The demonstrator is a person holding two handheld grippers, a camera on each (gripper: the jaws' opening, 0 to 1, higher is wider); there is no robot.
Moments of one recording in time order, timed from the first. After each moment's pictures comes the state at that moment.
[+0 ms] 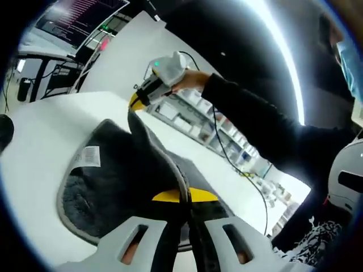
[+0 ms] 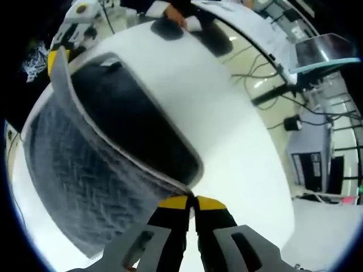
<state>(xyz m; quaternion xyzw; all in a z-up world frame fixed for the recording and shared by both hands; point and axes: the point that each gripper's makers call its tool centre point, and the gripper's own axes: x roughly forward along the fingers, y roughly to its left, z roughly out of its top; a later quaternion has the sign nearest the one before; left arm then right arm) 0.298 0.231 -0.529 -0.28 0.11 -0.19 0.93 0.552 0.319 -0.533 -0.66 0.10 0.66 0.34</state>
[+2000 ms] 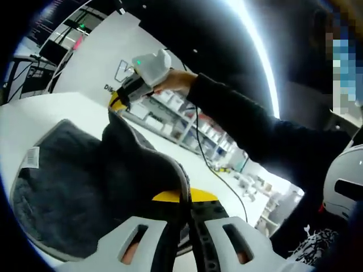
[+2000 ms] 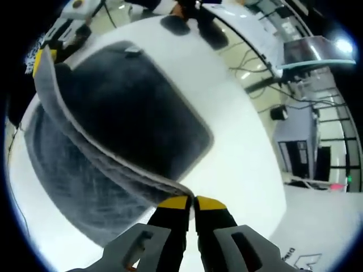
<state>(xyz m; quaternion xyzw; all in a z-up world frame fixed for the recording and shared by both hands) 0.298 0.157 -0.505 -0.27 0.09 -0.30 0.91 0.558 0.249 -0.502 -0.69 0.08 0.61 0.39</state>
